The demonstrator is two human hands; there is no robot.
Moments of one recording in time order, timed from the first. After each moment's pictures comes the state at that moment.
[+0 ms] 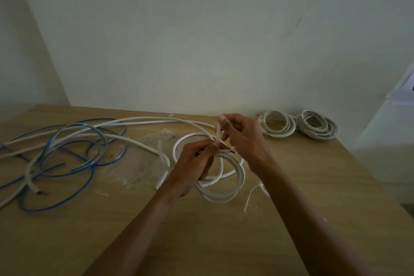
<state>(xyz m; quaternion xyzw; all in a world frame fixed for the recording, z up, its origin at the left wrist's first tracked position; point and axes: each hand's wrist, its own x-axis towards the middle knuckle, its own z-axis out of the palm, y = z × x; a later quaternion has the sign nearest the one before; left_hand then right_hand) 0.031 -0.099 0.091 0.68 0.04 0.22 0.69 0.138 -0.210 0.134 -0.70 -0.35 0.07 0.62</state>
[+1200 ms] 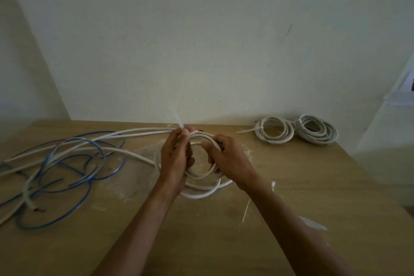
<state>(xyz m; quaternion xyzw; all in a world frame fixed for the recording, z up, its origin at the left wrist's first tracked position) 0.058 -0.076 0.094 0.55 0.16 0.38 0.72 0.133 -0.196 0.110 -0.75 -0.37 0.09 0.54</state>
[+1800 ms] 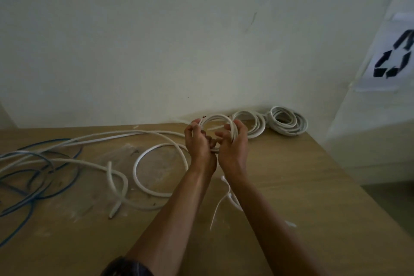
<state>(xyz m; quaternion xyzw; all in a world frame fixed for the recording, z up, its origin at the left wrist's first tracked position) 0.208 -0.156 0.080 0.34 0.23 0.32 0.85 0.208 -0.222 0.076 -0.65 -0.12 -0.06 0.74</state>
